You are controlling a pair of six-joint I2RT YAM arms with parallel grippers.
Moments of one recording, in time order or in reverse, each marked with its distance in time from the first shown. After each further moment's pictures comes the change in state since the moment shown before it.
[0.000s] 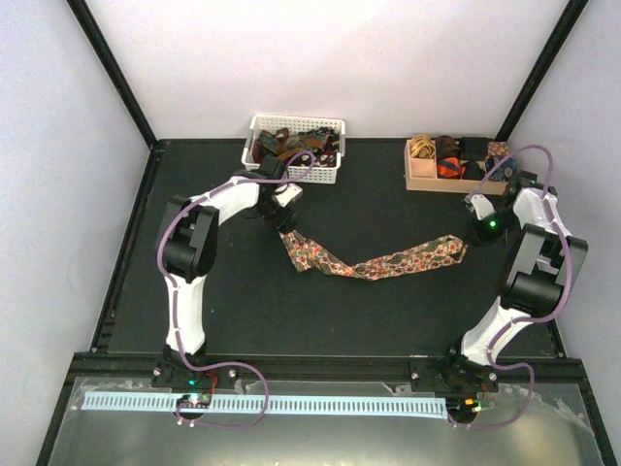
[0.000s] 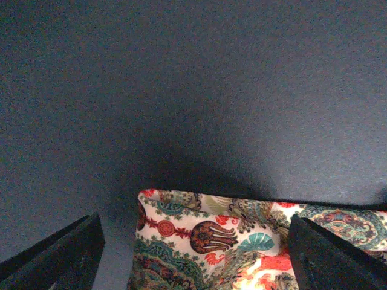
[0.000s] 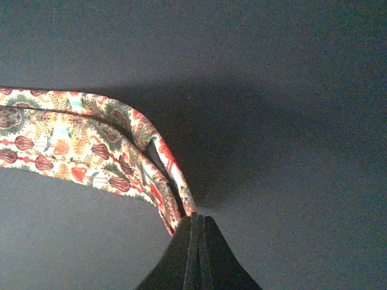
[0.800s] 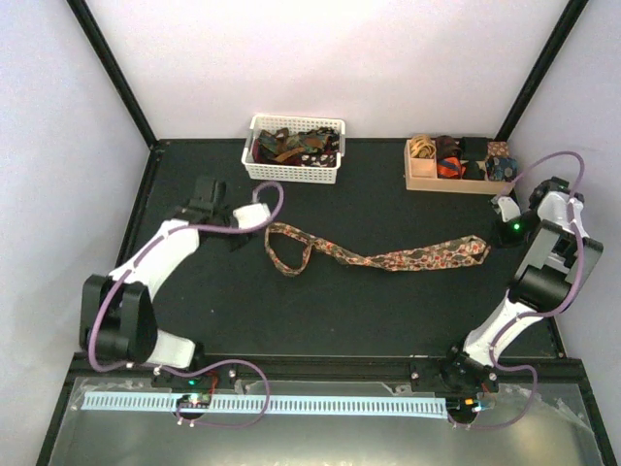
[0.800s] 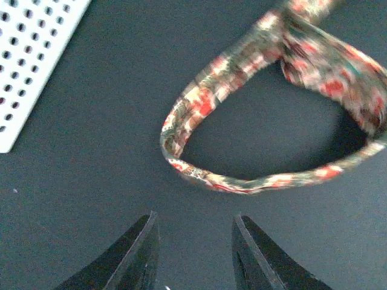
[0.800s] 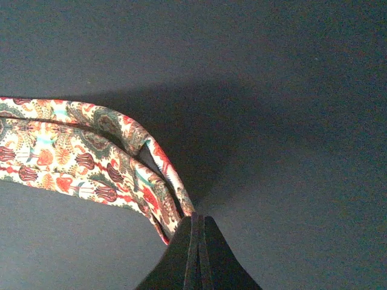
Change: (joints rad) left arm 0.153 -0.640 -0.499 0.140 0.224 0.608; right arm -0.154 0.068 0.066 0.006 0.010 -0.032
